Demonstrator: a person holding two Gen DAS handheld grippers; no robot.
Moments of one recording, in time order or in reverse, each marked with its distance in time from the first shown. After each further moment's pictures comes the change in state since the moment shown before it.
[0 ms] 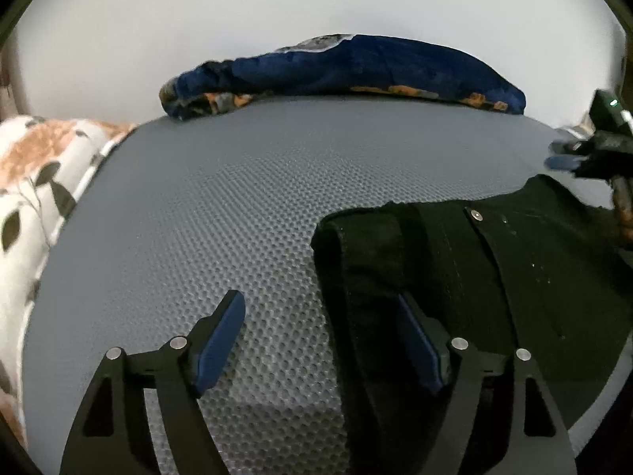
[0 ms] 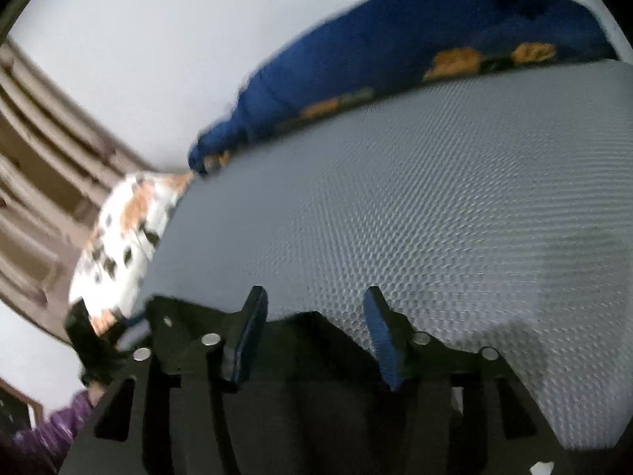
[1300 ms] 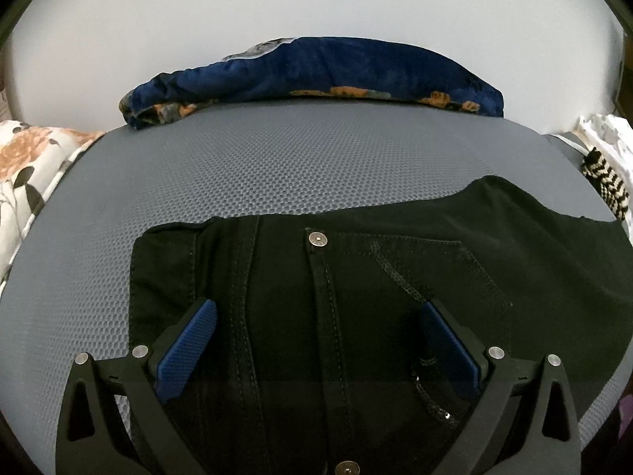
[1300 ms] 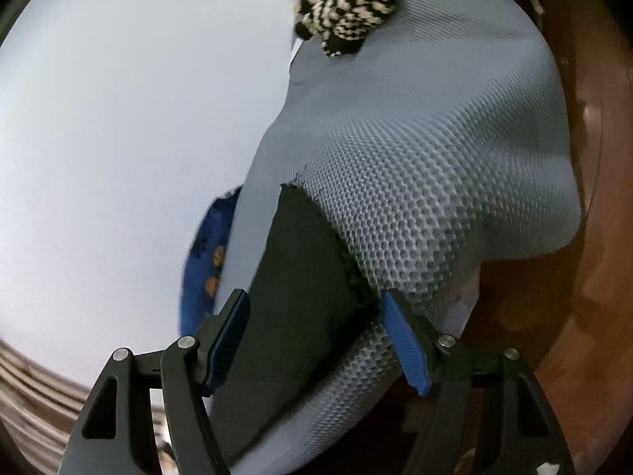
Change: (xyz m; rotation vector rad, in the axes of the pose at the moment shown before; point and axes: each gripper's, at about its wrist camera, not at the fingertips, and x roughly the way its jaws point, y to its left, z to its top) left arm 0.011 -0.108 0.000 -0.047 -0.021 -0.034; right arm -0.391 -0.245 -0.303 0.846 -0.657 -0.073
